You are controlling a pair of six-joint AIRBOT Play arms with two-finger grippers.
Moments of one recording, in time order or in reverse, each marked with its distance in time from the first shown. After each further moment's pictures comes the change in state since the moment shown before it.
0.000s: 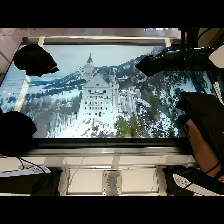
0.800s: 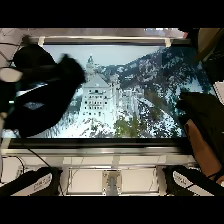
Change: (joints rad) left arm -1.182 0.240 0.107 -0.957 -0.180 0.516; right arm -0.235 0.058 0.366 -0.586 0.537 0.013
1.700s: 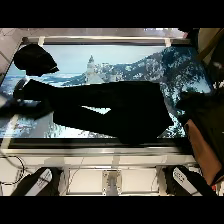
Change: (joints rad) left arm 0.617 0.283 -0.427 0.396 -0.384 -0.114; right arm -0.316 0.201 -0.887 0.386 -0.284 -0.001
